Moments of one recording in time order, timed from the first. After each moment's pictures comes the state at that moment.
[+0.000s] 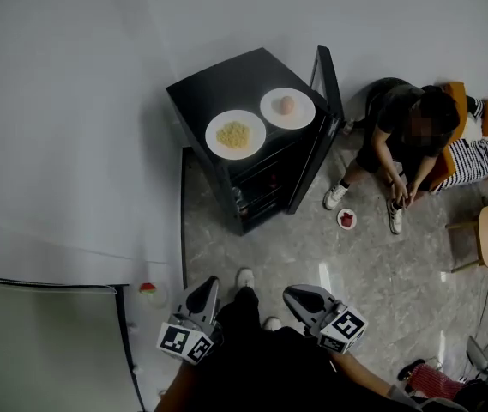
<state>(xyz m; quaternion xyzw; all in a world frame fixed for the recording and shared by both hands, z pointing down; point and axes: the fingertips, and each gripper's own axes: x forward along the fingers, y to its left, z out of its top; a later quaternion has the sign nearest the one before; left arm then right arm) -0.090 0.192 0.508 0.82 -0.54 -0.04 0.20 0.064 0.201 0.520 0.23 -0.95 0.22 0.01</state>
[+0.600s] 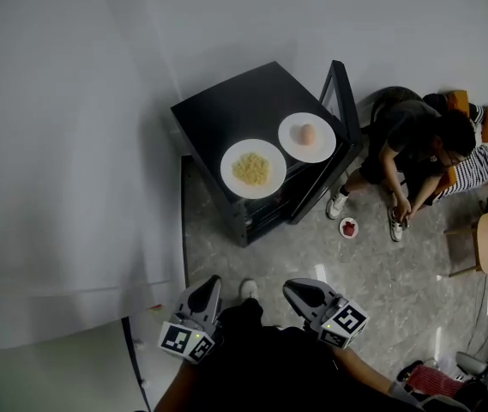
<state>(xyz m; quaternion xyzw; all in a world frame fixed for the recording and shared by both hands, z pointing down) -0.145 0.094 0.505 0.82 -0.53 -0.04 0.21 0.003 0.093 0.508 0.24 -0.95 0.22 0.01</state>
